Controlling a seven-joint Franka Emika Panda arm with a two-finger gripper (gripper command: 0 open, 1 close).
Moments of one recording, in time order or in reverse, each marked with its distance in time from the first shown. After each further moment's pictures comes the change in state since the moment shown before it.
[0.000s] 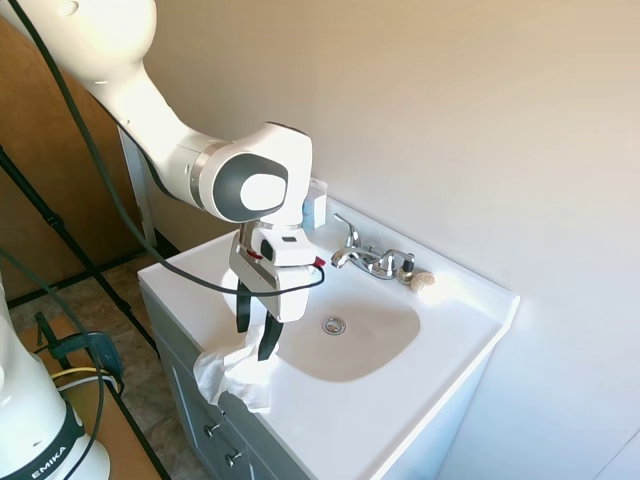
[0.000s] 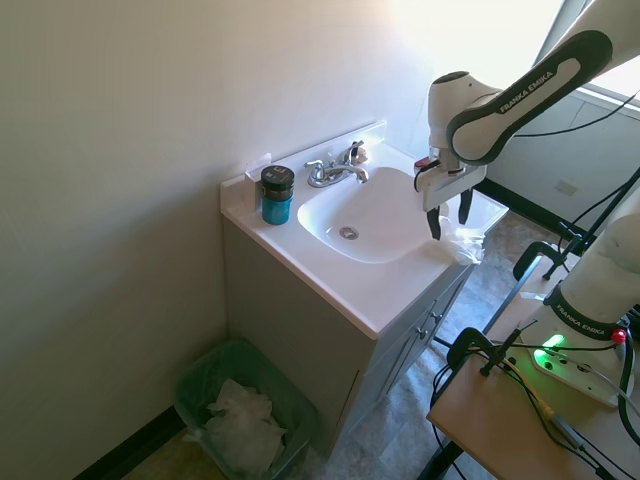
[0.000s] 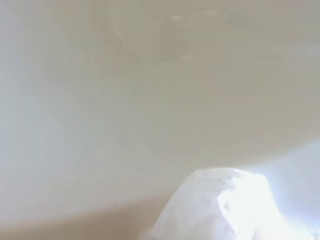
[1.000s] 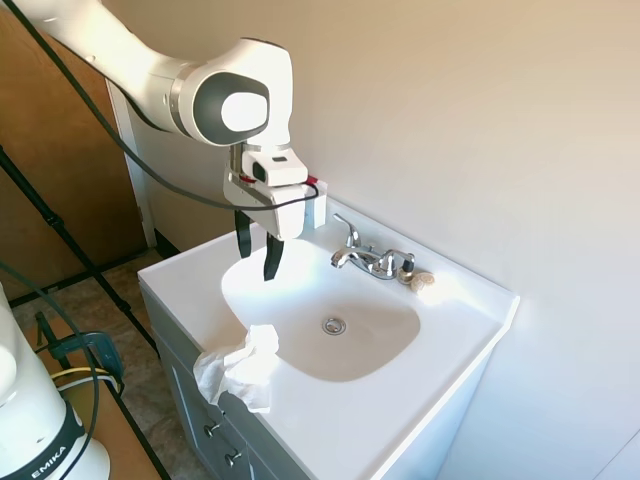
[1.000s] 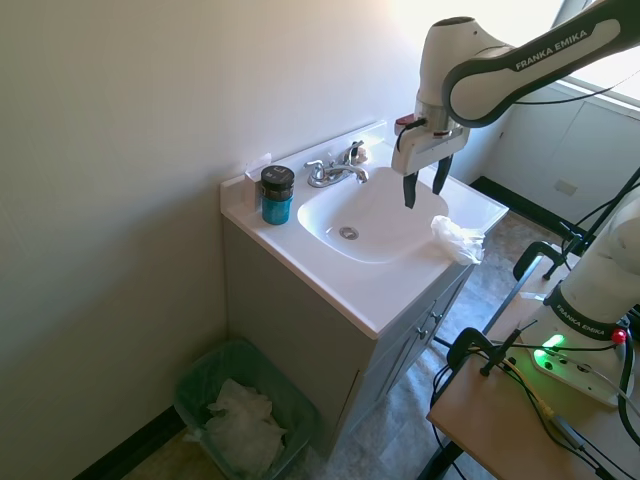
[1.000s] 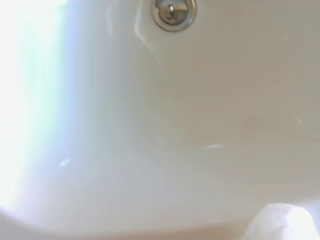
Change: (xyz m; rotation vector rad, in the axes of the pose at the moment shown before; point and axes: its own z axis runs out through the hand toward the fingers) arm -0.039 -0.022 -0.095 0.149 0.070 -0.044
